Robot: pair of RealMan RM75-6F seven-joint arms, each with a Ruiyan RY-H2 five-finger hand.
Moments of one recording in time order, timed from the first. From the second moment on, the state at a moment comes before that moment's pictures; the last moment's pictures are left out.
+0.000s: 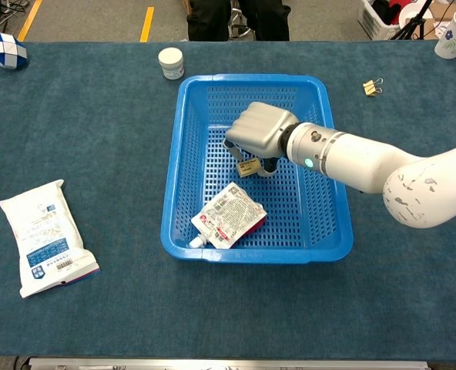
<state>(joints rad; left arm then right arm) 0.01 -0.92 -0.06 -1.99 1.49 1.63 0.25 1.18 -1.63 -0.09 -1.50 -0.76 0.86 -0.84</state>
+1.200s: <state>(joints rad) 0.00 -0.90 -0.07 -1.97 1.46 1.60 0.22 1.16 -1.75 -0.06 -1.39 -0.78 0.85 -0.95</state>
